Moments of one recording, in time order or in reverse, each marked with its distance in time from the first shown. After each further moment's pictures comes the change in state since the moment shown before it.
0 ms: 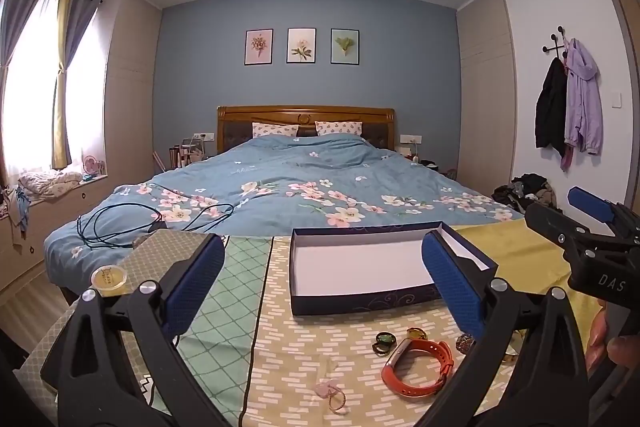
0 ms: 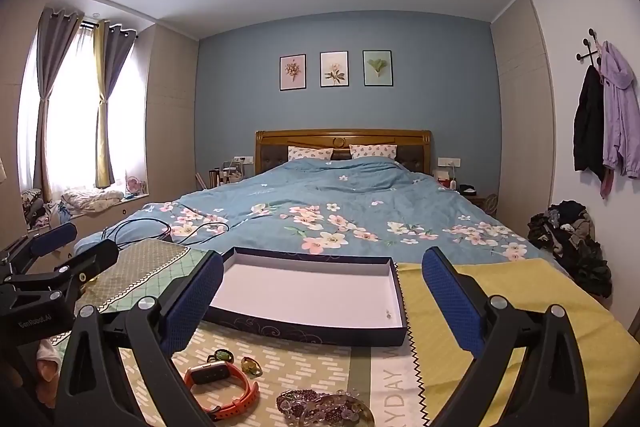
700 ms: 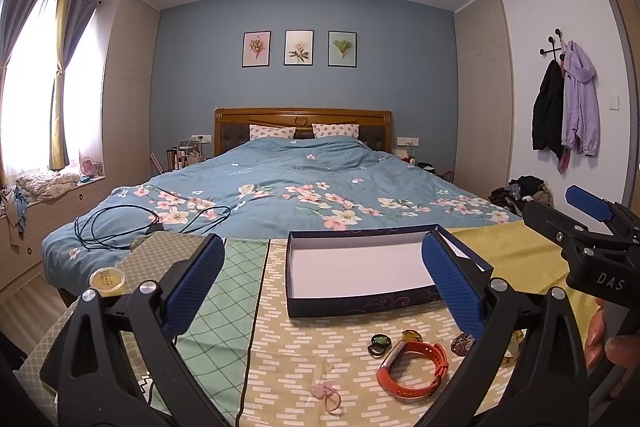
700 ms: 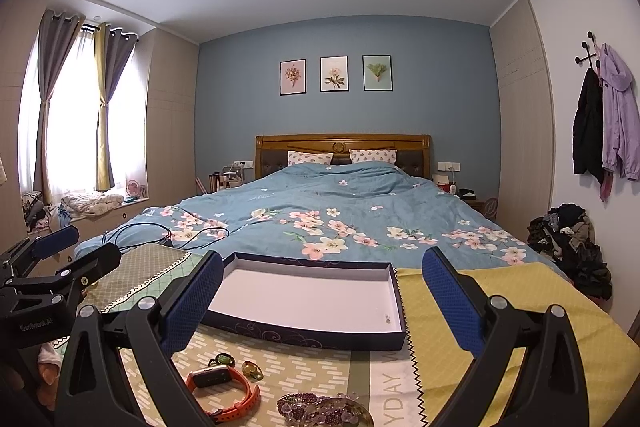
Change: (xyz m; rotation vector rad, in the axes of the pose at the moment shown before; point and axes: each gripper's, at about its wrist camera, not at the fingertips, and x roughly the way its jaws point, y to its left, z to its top) left arm 0.002 -0.002 -0.004 0.002 -0.014 -0.009; right arm 0.000 0.005 0.002 -0.002 -0.011 -0.003
